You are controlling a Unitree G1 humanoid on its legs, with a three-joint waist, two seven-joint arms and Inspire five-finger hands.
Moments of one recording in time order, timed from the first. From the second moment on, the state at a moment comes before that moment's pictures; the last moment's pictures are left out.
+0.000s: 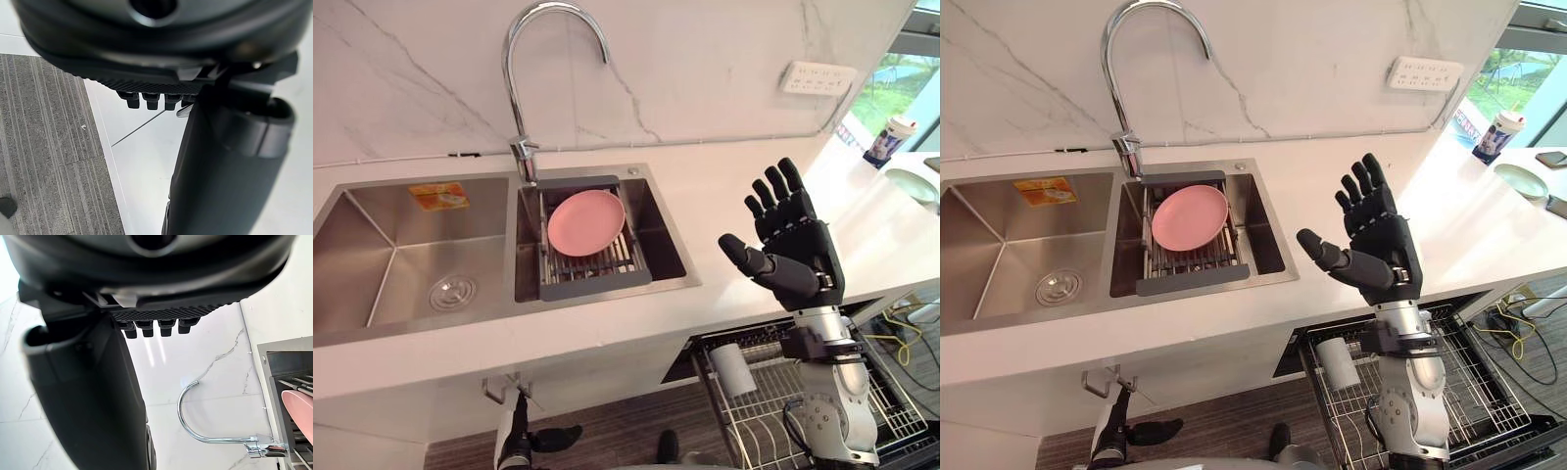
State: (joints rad) left arm 0.25 0.13 -0.06 0.80 0.14 -0.19 0.31; right arm 0.12 -0.17 -0.18 -0.25 0.59 -0.18 0.35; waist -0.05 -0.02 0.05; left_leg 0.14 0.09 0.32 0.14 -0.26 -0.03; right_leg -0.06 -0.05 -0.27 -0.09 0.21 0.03
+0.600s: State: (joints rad) left arm 0.29 -0.06 0.42 0.87 -0.26 -0.19 0.60; right arm 0.12 -0.14 -0.10 -0.34 0.59 -0.17 0.43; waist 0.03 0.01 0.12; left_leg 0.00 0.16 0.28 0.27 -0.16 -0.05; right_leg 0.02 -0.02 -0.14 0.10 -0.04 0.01
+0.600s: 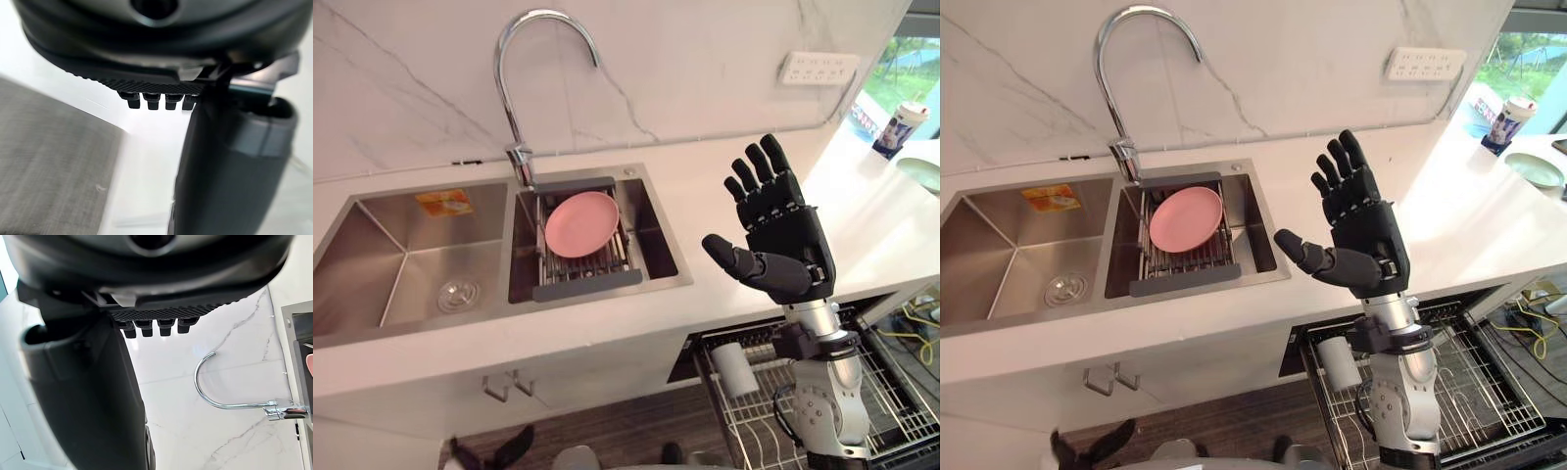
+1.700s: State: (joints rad) left arm 0.21 0.09 0.29 1.09 -0.32 -0.03 0.09; right arm -0.06 -0.37 -0.04 -0.22 0.14 -0.05 0.35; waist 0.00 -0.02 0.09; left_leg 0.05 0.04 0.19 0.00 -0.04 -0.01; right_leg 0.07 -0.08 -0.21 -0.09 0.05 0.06
